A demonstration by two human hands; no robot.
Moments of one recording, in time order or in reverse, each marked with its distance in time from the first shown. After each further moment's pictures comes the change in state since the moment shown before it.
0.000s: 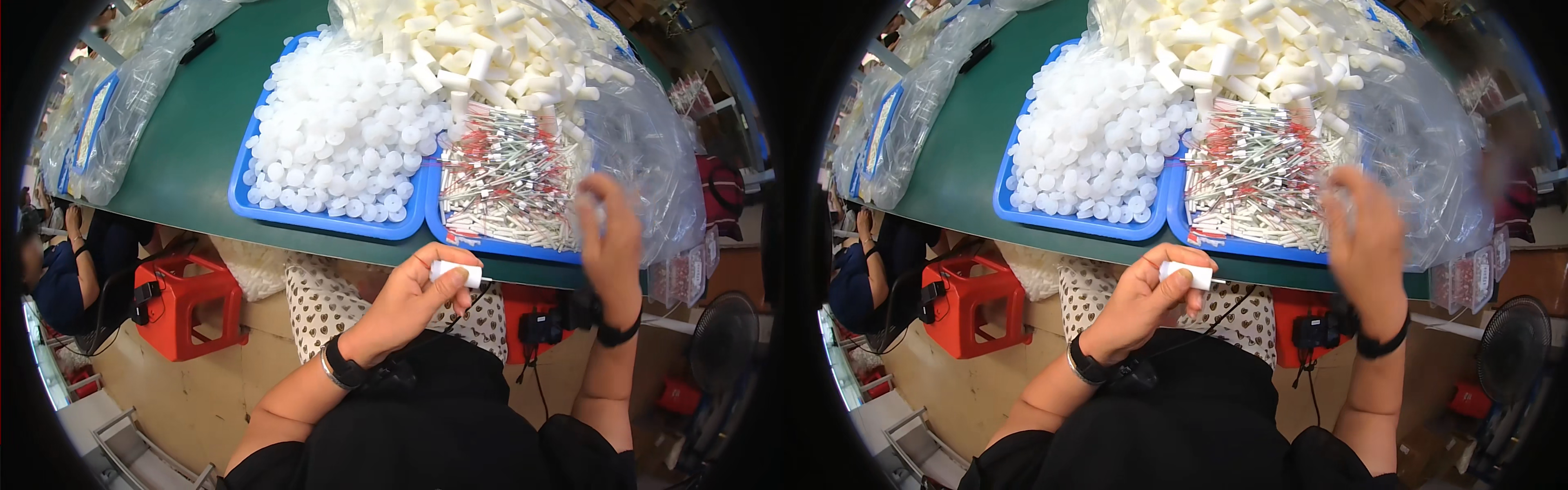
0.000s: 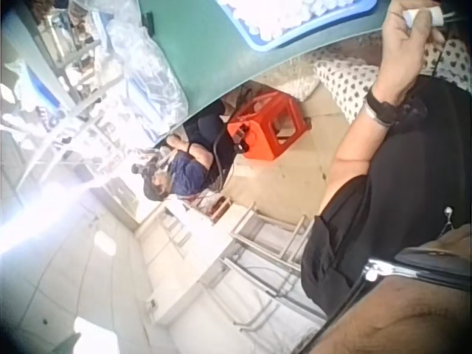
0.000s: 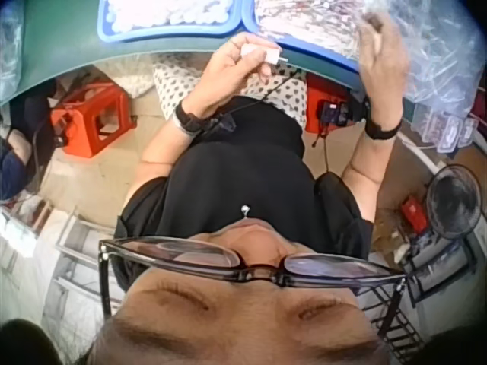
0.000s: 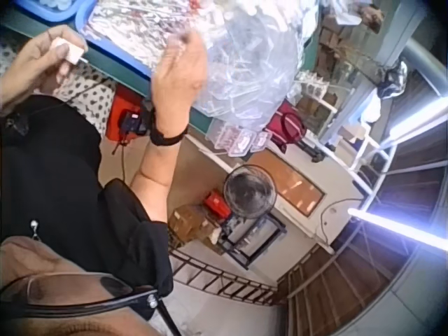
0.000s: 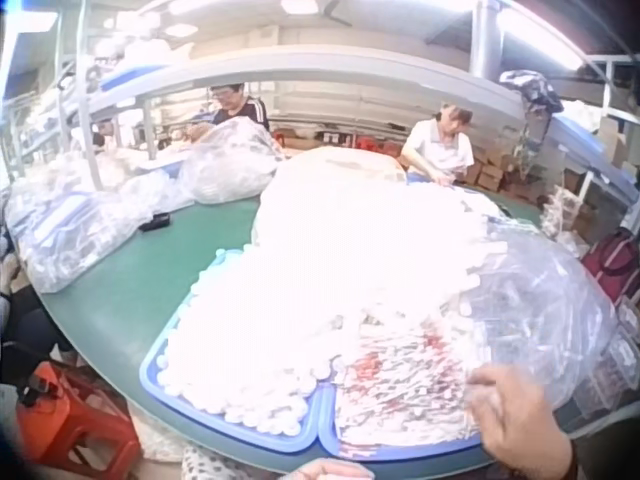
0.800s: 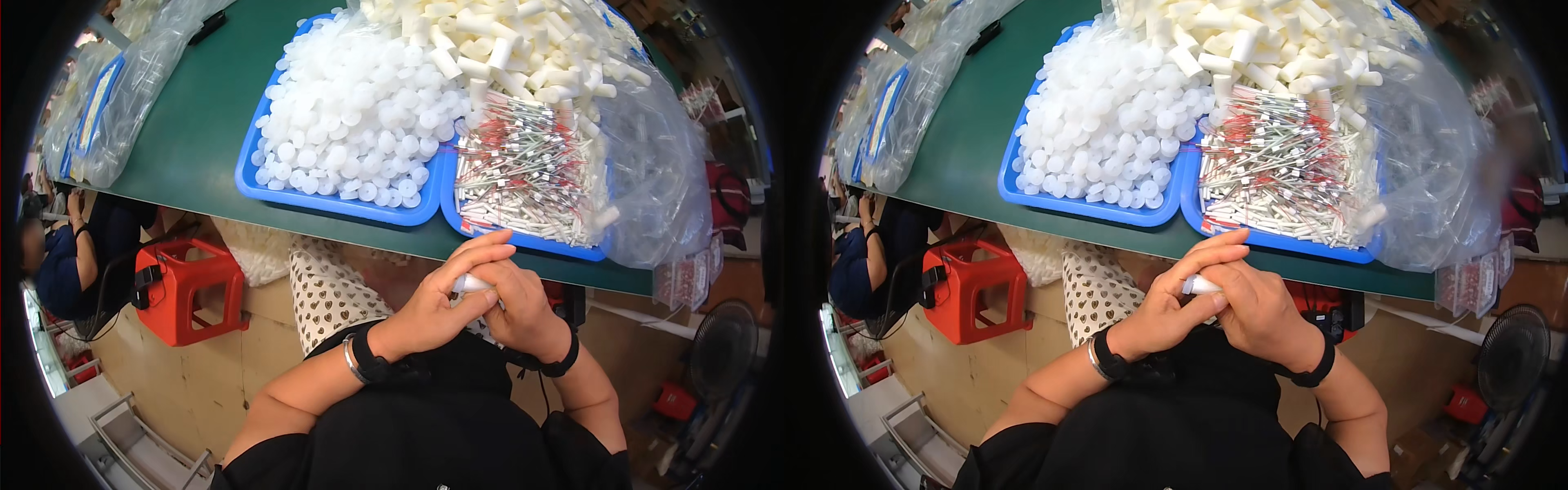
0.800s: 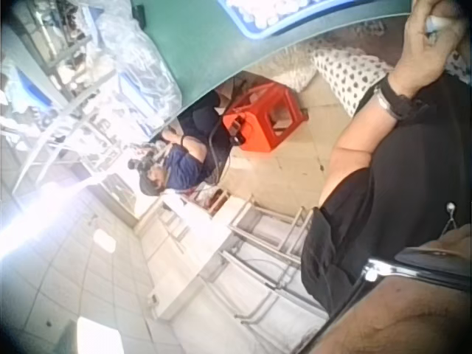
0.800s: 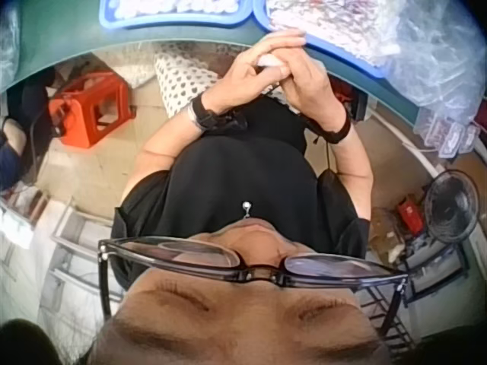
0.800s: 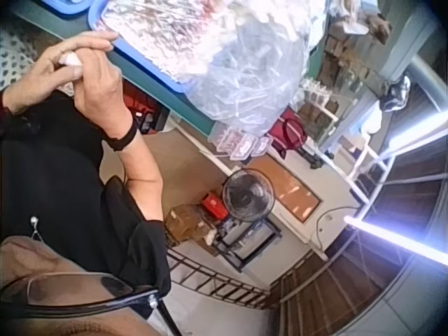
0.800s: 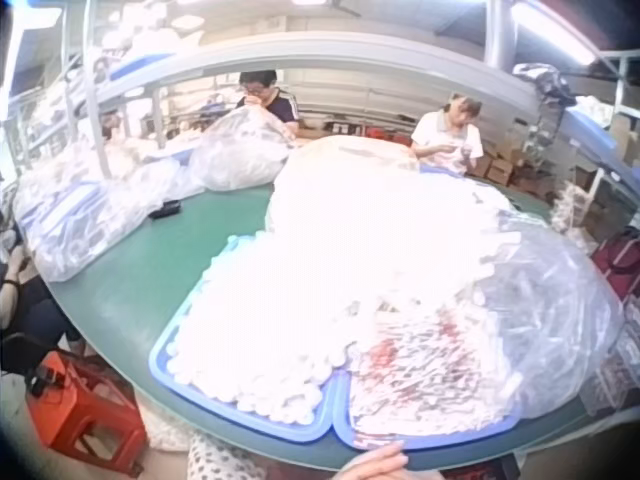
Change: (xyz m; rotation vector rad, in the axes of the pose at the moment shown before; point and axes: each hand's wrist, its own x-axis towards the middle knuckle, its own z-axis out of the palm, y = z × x) left_hand 0.002 -0.016 0.005 0.350 -0.139 0.331; right_hand -0.056 -0.069 0.062 0.597 -0.269 -0.257
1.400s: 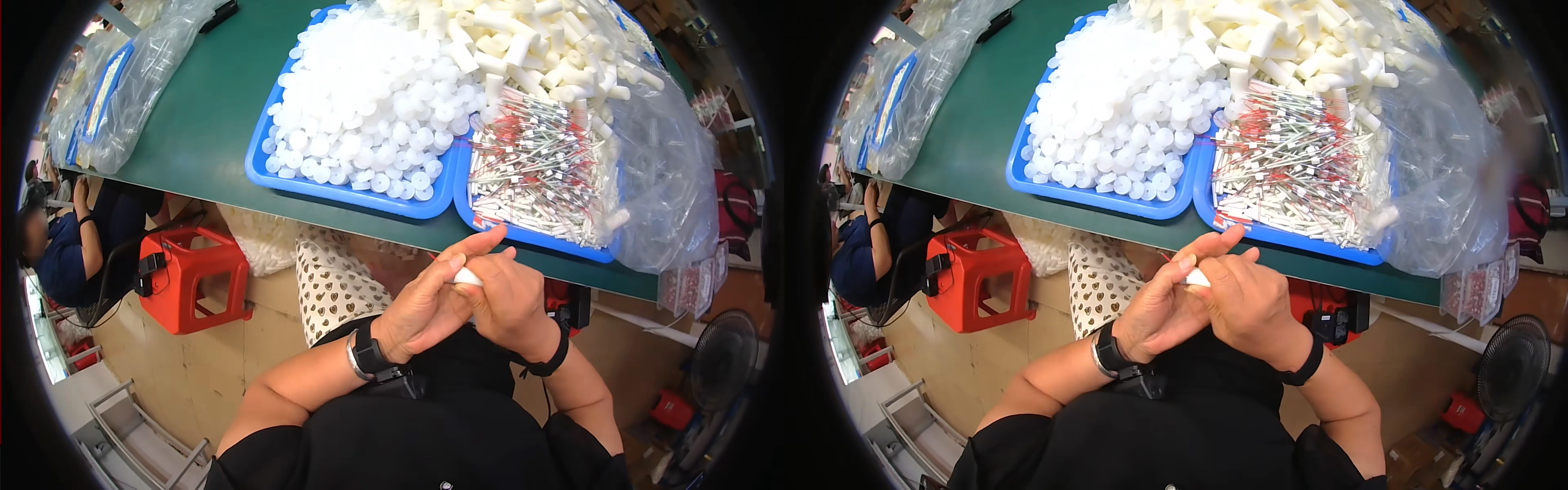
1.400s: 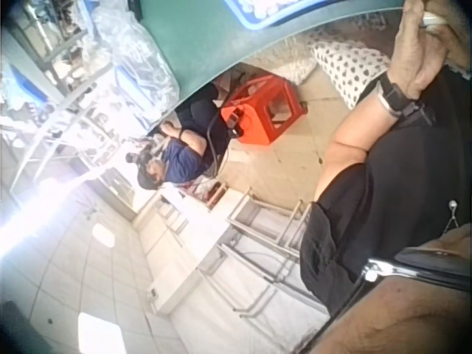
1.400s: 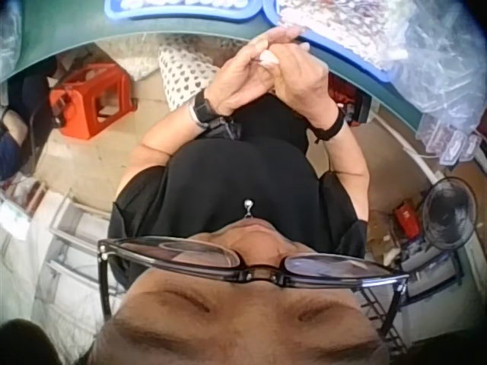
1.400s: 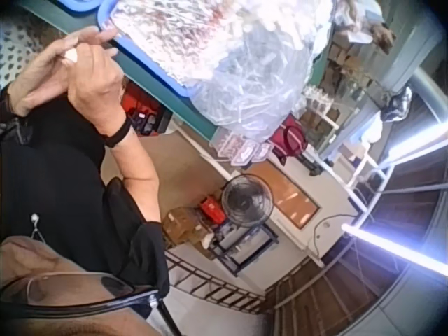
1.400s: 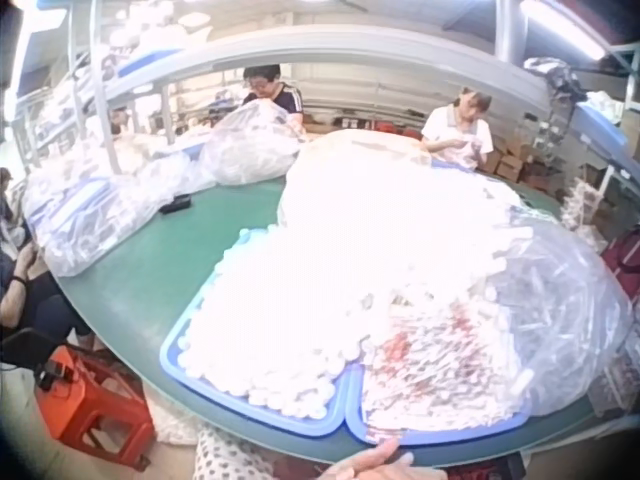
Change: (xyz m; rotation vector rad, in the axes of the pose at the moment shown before) left_hand -0.012 -0.006 0.002 -1.025 0.131 -0.307; right_hand 0.001 0.003 0.024 -0.262 0.082 -0.084
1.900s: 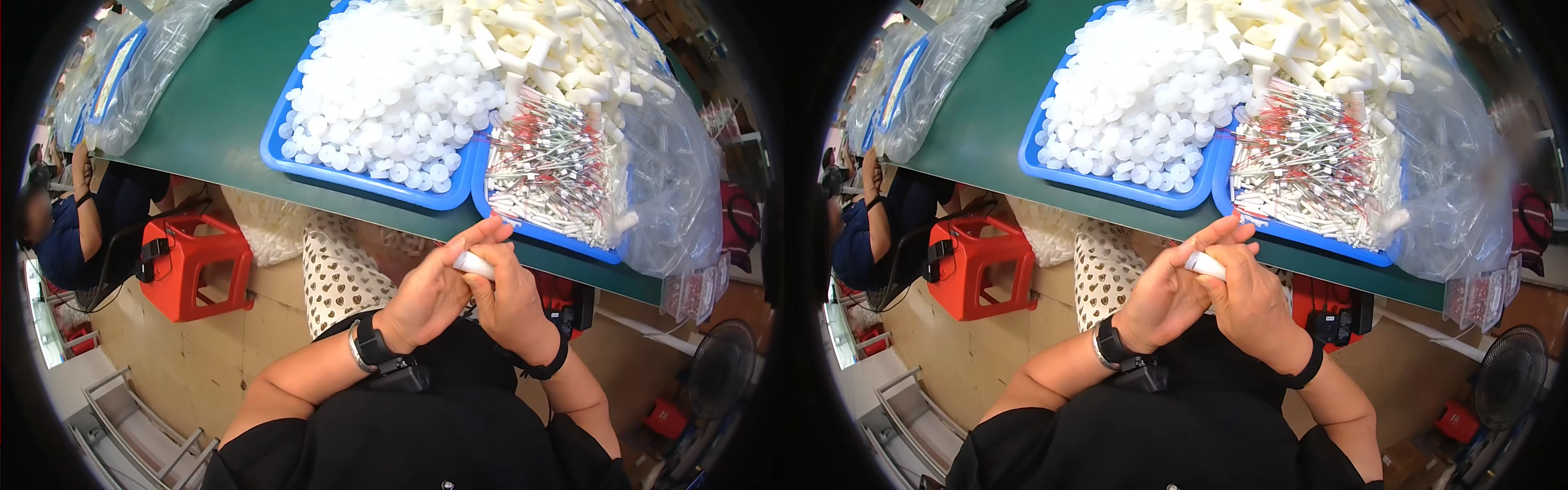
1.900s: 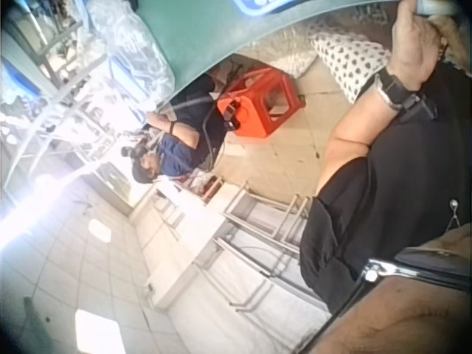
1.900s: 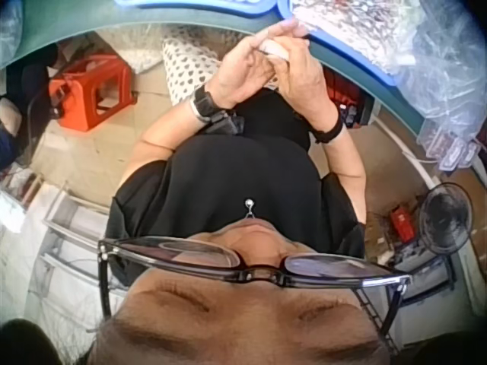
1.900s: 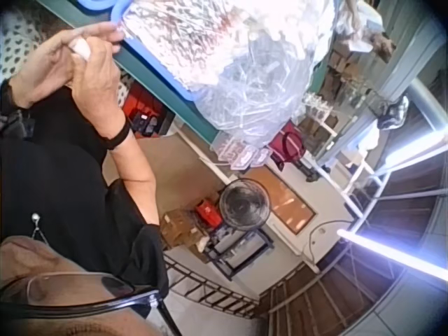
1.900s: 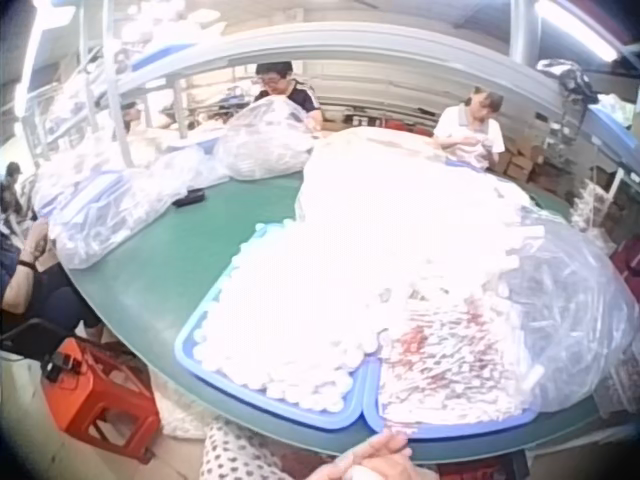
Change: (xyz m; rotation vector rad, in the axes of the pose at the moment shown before) left_hand -0.006 0.010 -0.004 0.052 0.044 0.037; right_hand -0.002 -0.016 0.015 0.194 -0.012 0.233
